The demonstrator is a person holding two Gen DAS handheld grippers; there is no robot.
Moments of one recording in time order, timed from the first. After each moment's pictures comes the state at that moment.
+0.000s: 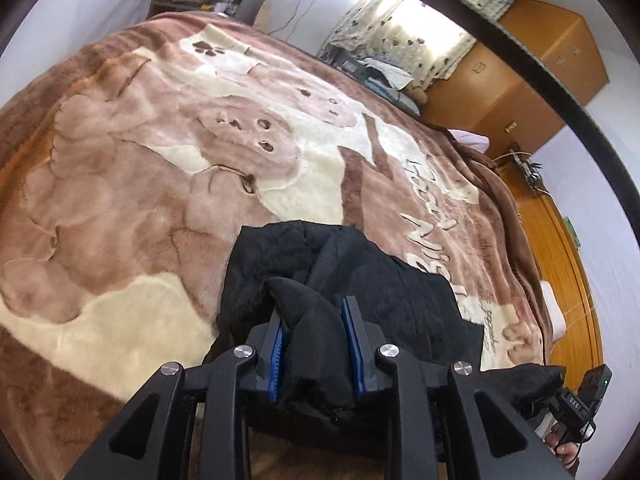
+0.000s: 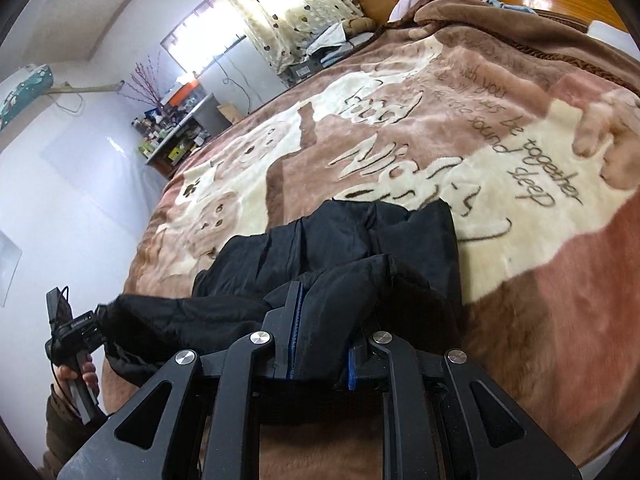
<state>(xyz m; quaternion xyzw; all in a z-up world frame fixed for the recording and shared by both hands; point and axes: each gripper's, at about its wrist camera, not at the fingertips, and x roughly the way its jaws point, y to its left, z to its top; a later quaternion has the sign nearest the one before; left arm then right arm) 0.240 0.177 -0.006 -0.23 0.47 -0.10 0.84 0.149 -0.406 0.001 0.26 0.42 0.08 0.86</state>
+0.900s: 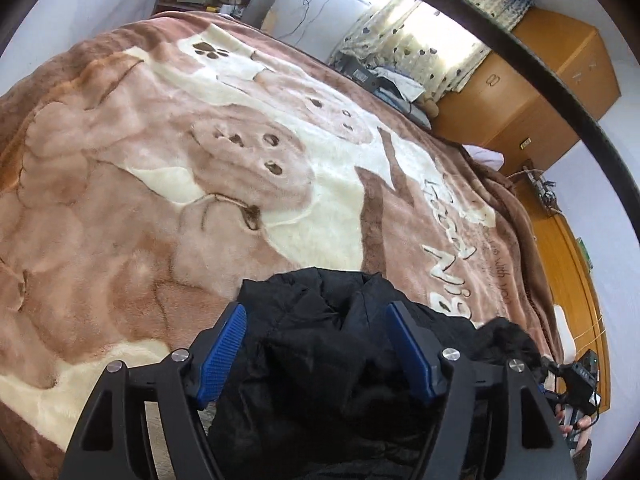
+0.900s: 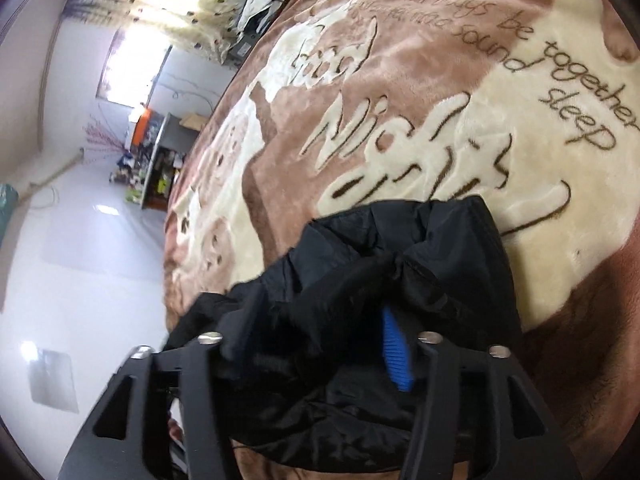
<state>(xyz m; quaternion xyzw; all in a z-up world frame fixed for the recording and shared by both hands) 0.314 0.187 -0.041 -0.24 0.45 -0.09 0.85 0.258 -0.459 -0.056 0.45 0.47 0.07 0.75</state>
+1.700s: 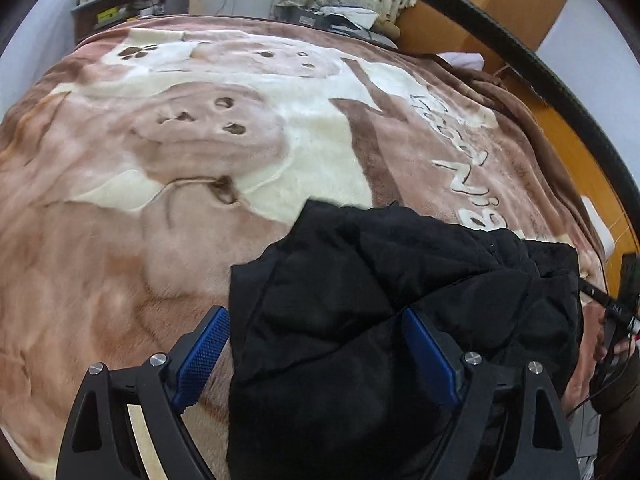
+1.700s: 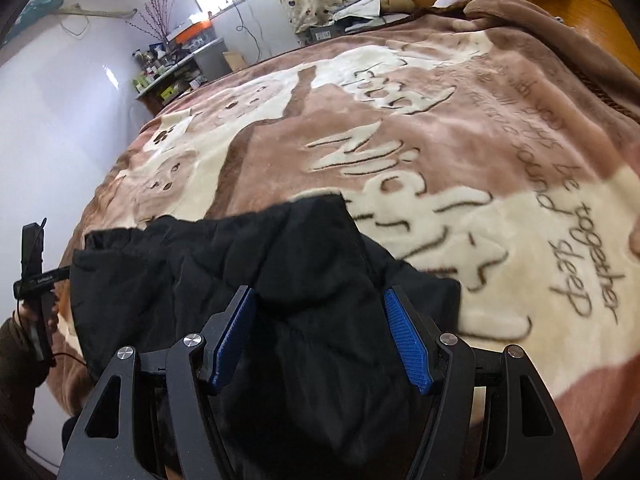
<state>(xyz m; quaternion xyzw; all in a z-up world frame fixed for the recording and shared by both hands) 0.348 0.135 -0.094 -0.07 0.51 -0.16 0.84 0.272 -0.418 -0.081 0.14 0.47 0.11 0.87</state>
